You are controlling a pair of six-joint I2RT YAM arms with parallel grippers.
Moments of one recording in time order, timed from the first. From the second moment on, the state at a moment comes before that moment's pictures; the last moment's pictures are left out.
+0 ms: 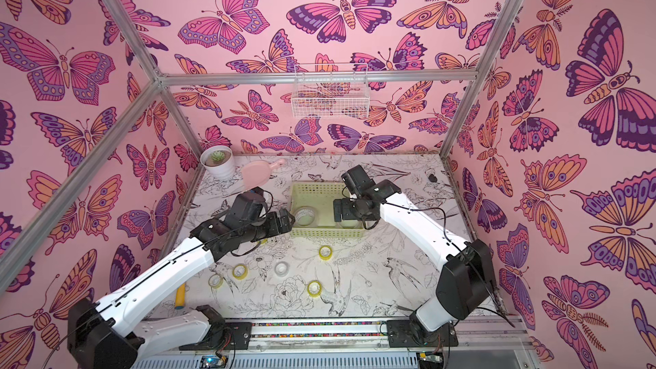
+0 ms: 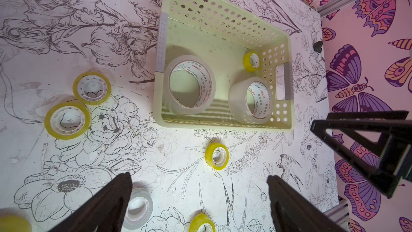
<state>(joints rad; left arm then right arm) -0.59 1.15 0.96 -0.61 0.01 -0.75 0.66 1.54 1.35 -0.93 0.00 0.47</state>
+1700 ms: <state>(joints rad) -0.58 0.97 0.82 -0.72 0.26 -0.72 0.89 1.88 1.22 -0.75 0.01 0.83</state>
